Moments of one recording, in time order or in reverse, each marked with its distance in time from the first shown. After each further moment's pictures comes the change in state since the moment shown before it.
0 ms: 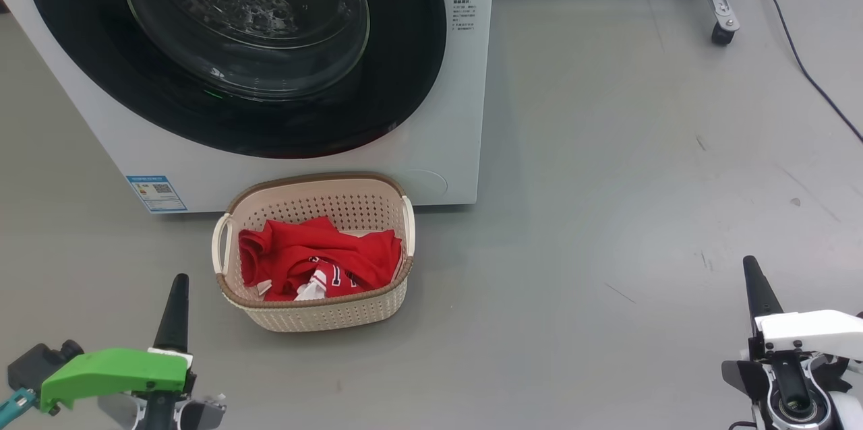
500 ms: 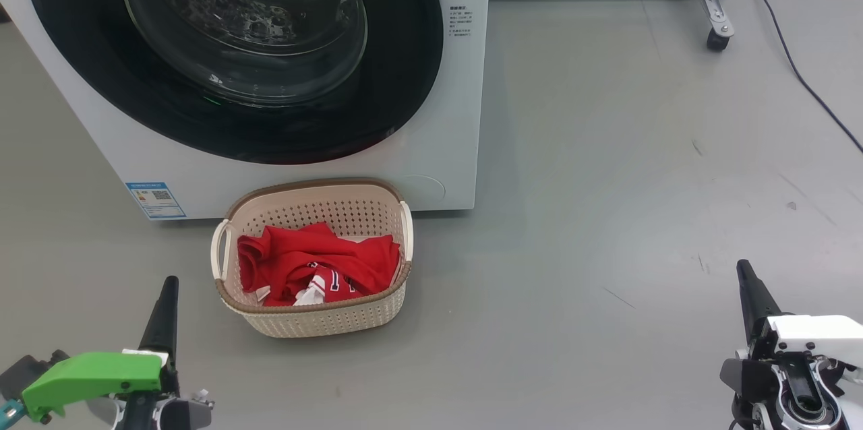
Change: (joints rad) left arm 0.000 0.009 0.030 0.005 -0.179 0.000 0.041; right arm -0.003 0.006 -0.016 0.014 0.188 0.003 0.049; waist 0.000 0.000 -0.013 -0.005
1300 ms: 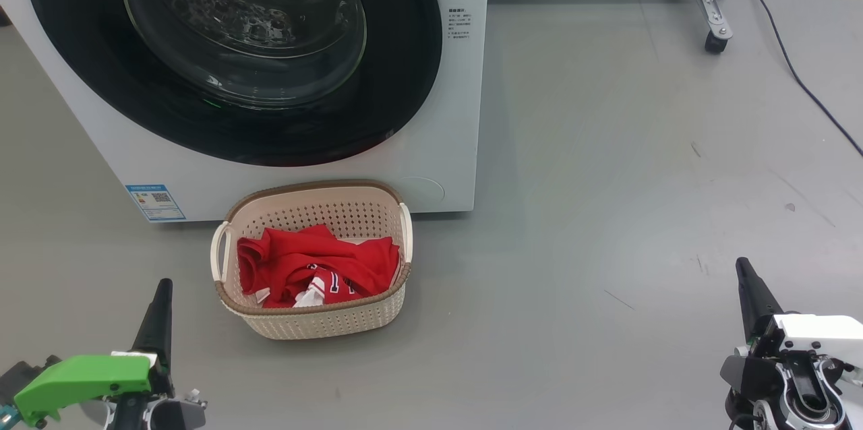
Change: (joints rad) left arm 0.000 0.004 0.020 0.010 -0.072 0.000 0.022; right arm -0.006 0.001 -0.010 0.008 0.090 0.008 0.026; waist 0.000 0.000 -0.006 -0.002
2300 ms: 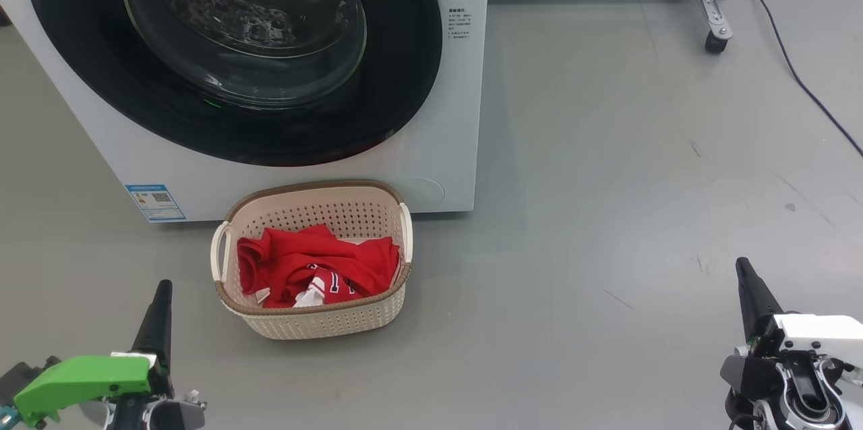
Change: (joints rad) left arm 0.000 0.000 0.002 0.005 0.000 0.000 0.003; right arm 0.000 0.000 0.000 0.000 0.000 0.000 0.000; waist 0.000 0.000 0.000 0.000
